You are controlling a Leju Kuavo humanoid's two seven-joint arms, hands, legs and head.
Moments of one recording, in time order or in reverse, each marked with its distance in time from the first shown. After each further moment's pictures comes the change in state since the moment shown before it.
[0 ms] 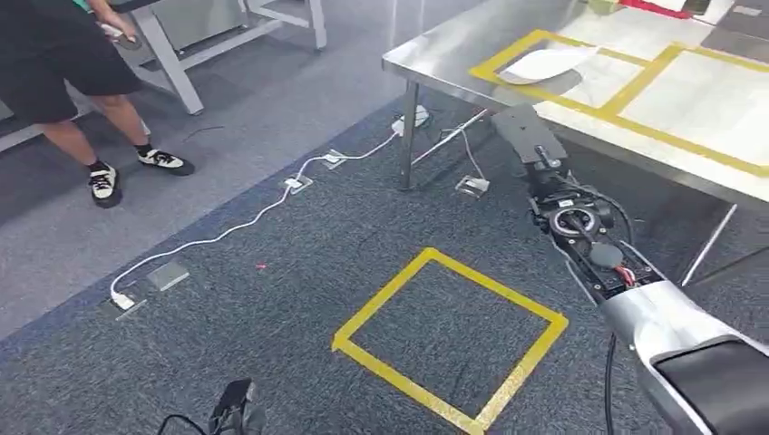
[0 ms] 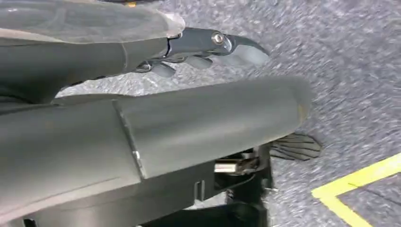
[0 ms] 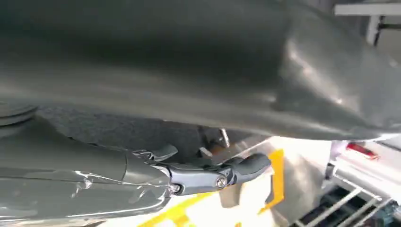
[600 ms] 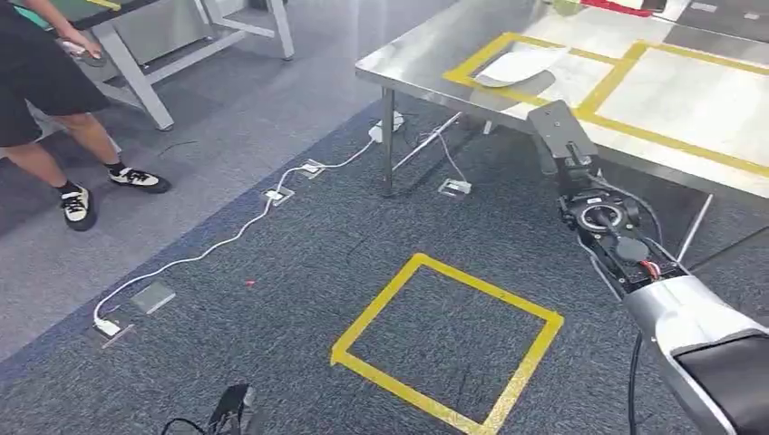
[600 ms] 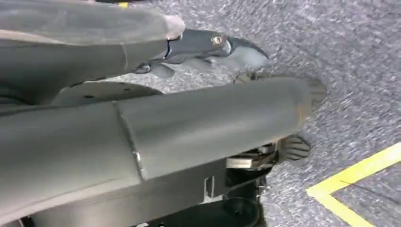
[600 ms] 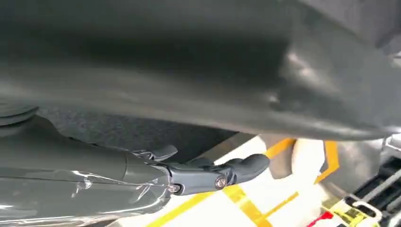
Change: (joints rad) left arm 0.009 0.010 0.000 0.000 0.017 0.002 -0.013; right arm -0.001 -0.072 -0.012 0.051 -0.048 -0.027 0.044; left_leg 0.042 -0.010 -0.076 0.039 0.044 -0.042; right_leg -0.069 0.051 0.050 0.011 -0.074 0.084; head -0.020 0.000
